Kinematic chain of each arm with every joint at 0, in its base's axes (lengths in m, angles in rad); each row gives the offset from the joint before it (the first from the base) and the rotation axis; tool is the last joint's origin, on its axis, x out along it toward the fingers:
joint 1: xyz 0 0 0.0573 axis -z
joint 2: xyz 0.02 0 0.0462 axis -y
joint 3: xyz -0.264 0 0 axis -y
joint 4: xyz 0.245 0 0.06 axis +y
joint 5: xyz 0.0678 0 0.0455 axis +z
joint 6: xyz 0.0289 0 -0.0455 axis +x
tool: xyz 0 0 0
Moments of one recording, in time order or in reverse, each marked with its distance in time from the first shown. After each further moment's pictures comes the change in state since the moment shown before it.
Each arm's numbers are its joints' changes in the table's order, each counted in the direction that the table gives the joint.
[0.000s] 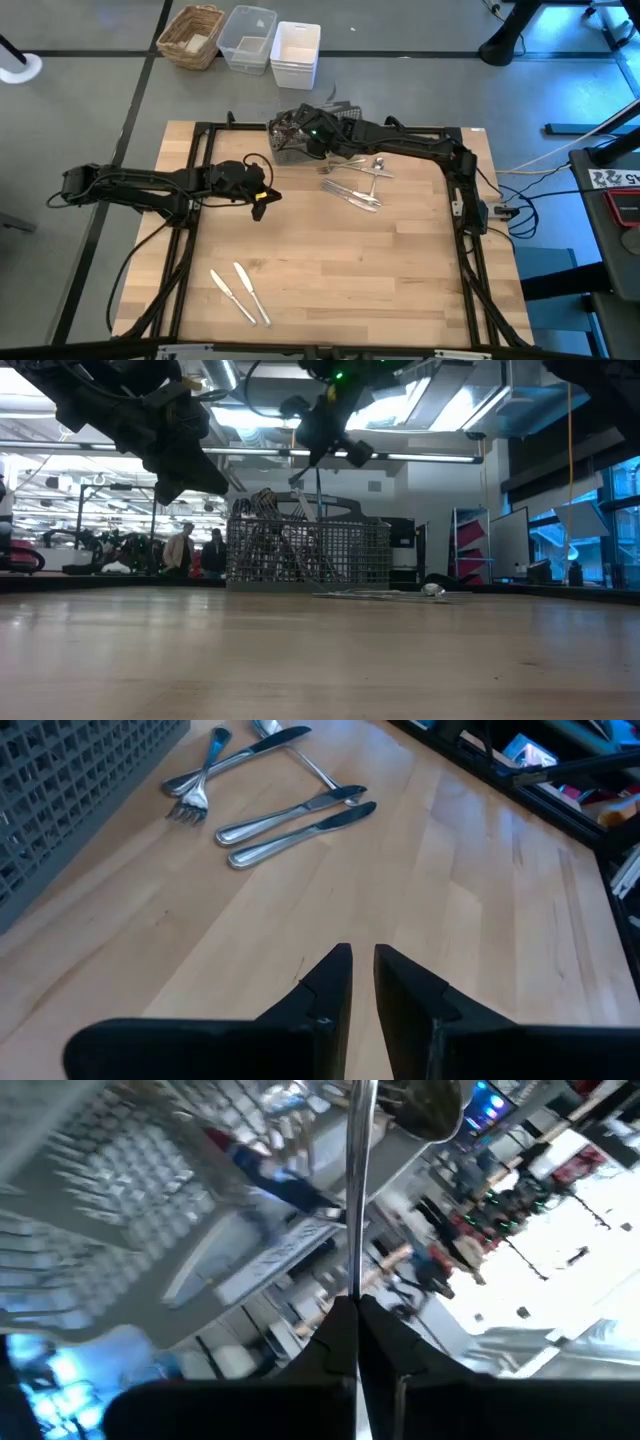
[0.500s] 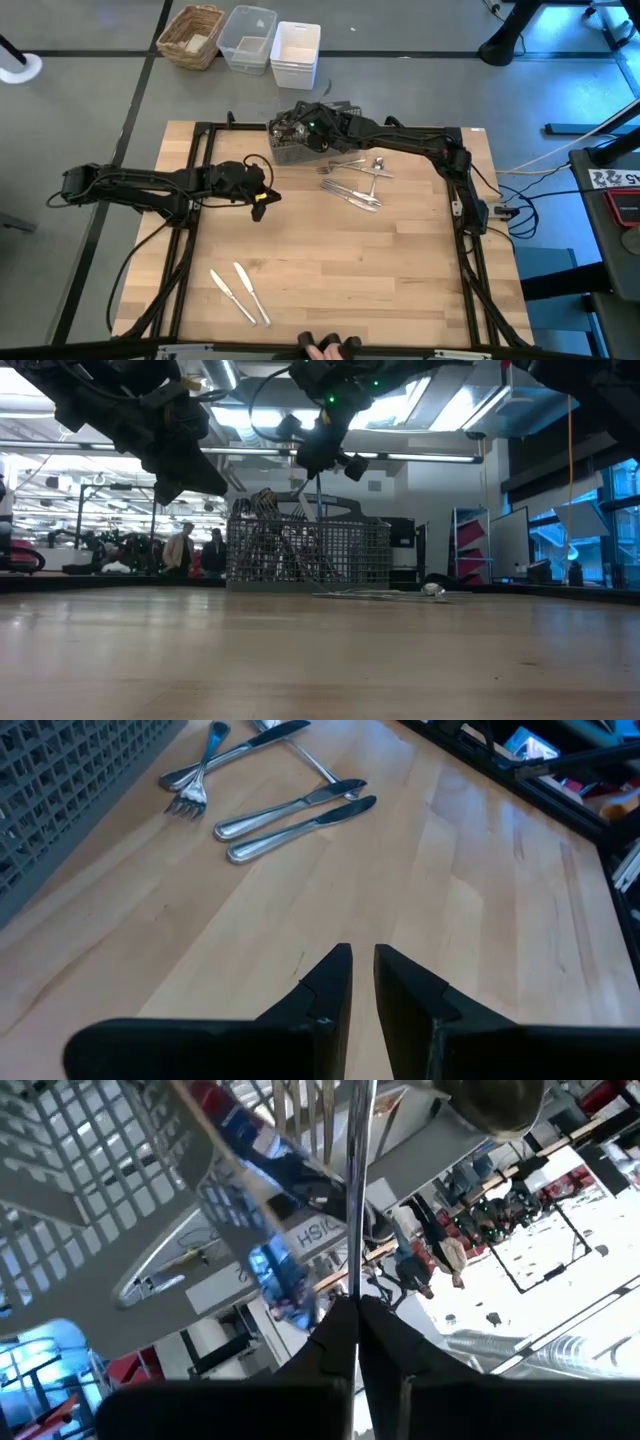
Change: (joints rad) left arm 0.004 0.000 0.000 0.010 0.000 0.007; right arm 0.052 -0.060 -0.001 -0.116 0.009 -0.197
